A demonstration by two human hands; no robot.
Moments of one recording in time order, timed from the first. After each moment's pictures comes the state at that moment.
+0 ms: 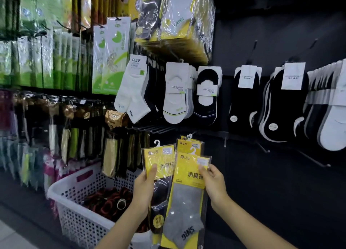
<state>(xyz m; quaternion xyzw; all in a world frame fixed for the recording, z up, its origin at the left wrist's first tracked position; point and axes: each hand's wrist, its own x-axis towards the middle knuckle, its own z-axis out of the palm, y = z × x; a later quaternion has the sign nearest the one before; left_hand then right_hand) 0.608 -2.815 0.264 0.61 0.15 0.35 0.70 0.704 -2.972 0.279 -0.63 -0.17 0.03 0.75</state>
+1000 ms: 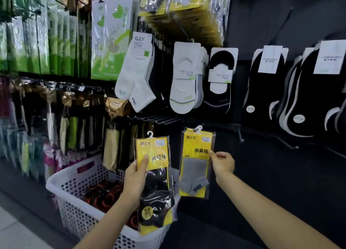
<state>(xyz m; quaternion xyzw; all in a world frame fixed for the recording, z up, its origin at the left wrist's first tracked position) 0.630 -2.763 0.246 0.62 0.16 0.39 0.66 0.796 -2.929 0.276 -0.71 0.01 -0.08 0.69</state>
